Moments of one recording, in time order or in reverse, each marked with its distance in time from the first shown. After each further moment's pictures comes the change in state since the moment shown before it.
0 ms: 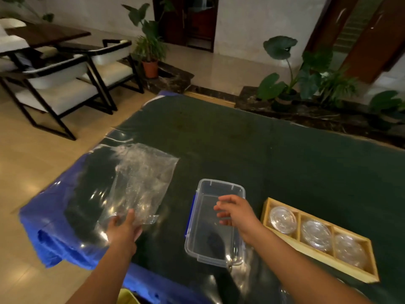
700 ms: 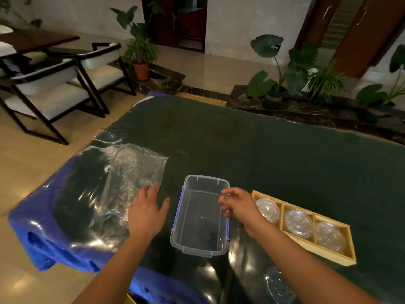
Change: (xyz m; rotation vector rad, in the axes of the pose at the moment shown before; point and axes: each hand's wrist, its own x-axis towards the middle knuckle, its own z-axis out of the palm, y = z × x) left_hand -0.096 -0.005 0.059 1.336 -0.252 1.017; right_hand -0.008 0.008 -0.055 -0.121 0.070 -0.110
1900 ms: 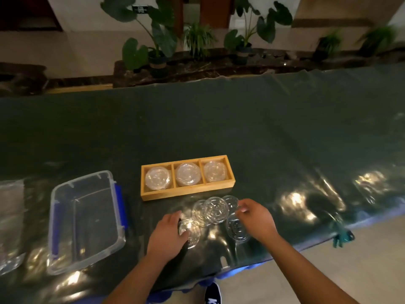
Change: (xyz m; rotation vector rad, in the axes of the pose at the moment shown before) left_hand -0.163 0.193 0.172 0.060 -0.787 0.495; right_hand -0.185 0.192 -0.238 -0.421 0.570 0.301
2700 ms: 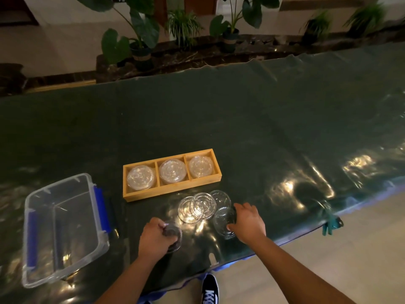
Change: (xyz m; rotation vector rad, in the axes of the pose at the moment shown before) left_hand 0.010 0.004 0.025 -0.310 0.038 -0.292; right_hand 0.016 0.051 0.025 -0.430 -0.041 0.003
